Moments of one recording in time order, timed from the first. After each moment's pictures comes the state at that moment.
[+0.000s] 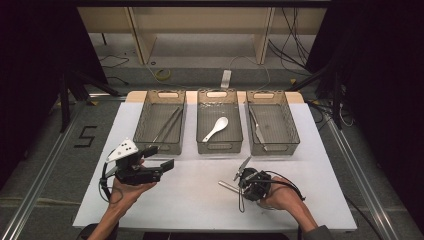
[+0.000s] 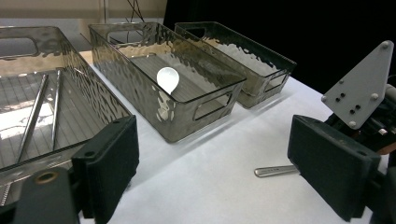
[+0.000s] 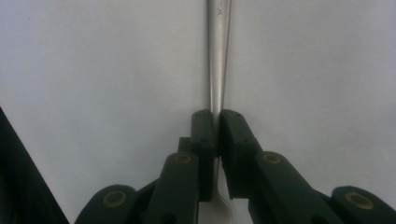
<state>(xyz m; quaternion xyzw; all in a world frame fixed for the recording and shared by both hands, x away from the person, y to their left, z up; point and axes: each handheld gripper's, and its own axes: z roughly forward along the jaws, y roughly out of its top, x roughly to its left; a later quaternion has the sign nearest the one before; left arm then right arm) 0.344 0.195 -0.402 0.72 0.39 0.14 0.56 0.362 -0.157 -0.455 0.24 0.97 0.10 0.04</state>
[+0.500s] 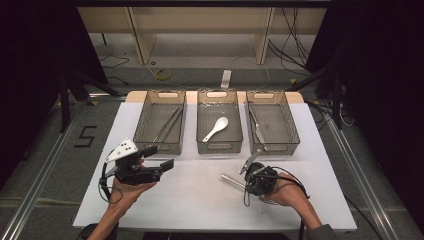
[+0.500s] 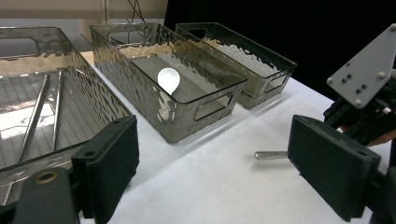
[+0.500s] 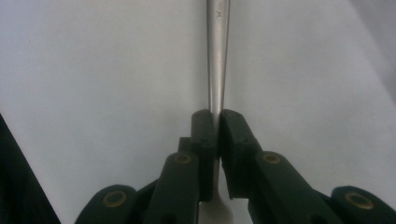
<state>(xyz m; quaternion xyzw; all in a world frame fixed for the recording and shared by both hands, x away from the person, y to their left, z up) 0.344 0.196 -0.401 0.71 0.39 0.14 0.56 0.369 -0.174 -0.443 0.26 0.95 0.14 0.04</state>
